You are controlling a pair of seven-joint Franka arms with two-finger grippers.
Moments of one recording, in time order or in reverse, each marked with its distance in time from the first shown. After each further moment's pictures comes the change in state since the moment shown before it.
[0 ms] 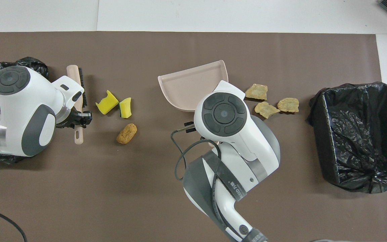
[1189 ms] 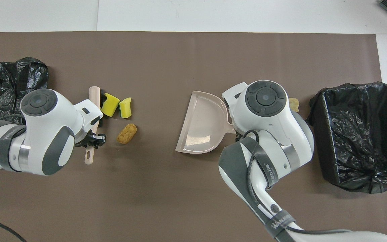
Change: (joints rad) left arm -0.070 -0.077 -0.012 -0.178 -0.005 0.011 0.094; right arm -0.127 -0.054 -0.002 -0.159 0.002 -0.049 -1.114
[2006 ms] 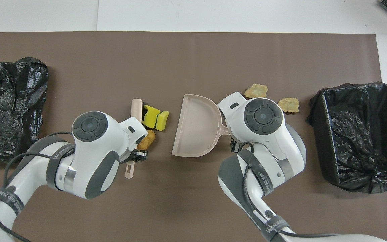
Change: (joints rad) left arm -0.255 -0.036 -0.008 -0.044 -0.159 0.071 -0.077; right arm 0.013 -0.015 0.005 -0.111 0.000 0.174 -0.059
